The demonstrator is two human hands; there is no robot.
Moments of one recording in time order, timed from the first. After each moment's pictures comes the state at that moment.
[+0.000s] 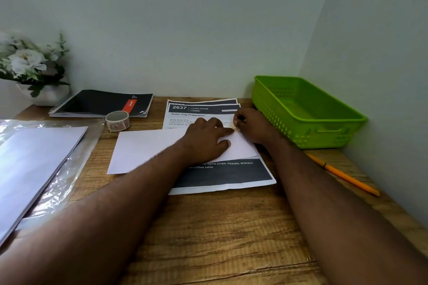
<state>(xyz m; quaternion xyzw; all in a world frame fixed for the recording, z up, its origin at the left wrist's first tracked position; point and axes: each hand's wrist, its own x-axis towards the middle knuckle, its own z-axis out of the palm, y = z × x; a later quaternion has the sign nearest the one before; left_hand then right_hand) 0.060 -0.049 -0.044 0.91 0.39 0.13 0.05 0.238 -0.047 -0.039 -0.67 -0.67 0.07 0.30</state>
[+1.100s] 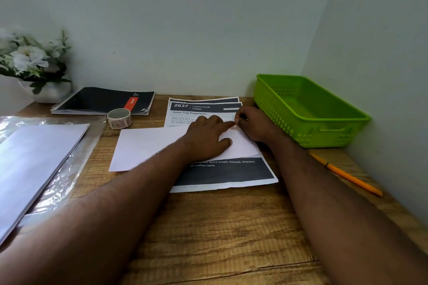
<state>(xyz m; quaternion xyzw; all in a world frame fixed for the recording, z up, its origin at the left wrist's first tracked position) 0.060 -0.046 -0.045 0.90 0.40 0.13 0.07 0.239 -0.045 -0.040 -0.67 -0.68 0.06 0.29</state>
